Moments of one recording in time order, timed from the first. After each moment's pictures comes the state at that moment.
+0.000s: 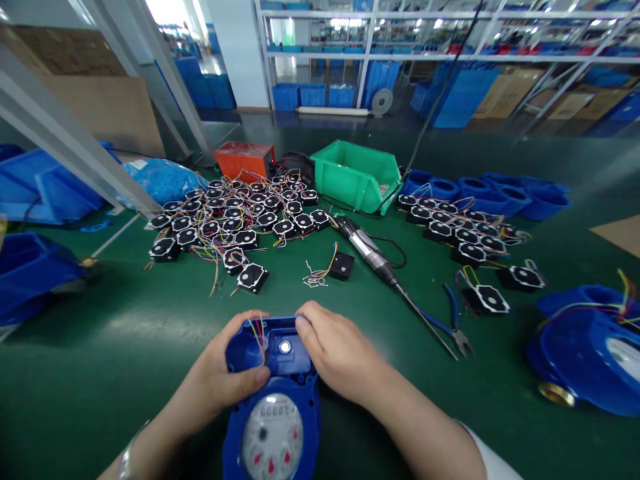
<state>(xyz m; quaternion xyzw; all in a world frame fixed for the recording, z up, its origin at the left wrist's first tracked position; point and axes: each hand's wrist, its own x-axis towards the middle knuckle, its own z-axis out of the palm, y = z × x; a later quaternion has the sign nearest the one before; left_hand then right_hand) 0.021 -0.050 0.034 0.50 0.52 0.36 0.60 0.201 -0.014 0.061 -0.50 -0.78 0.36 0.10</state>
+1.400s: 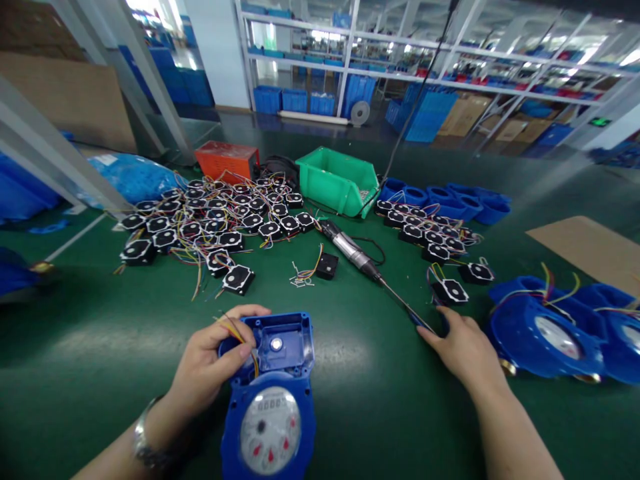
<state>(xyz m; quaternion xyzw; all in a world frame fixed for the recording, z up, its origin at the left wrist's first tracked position) 0.019 -0.039 0.030 0.60 0.44 0.45 0.49 0.378 -0.031 0.020 -0.85 -0.51 0.11 -0.07</state>
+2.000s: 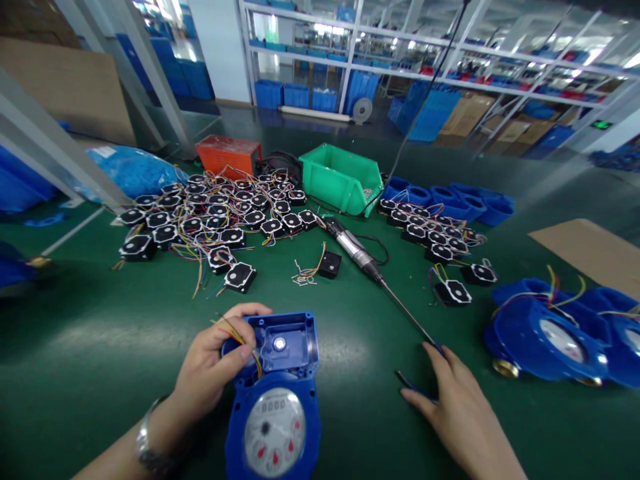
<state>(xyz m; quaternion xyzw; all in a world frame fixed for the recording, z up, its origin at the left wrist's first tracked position) 0.019 -0.041 0.027 0.59 0.43 0.47 0.49 0.357 -0.104 -0.002 -0.78 -0.63 0.05 -0.06</state>
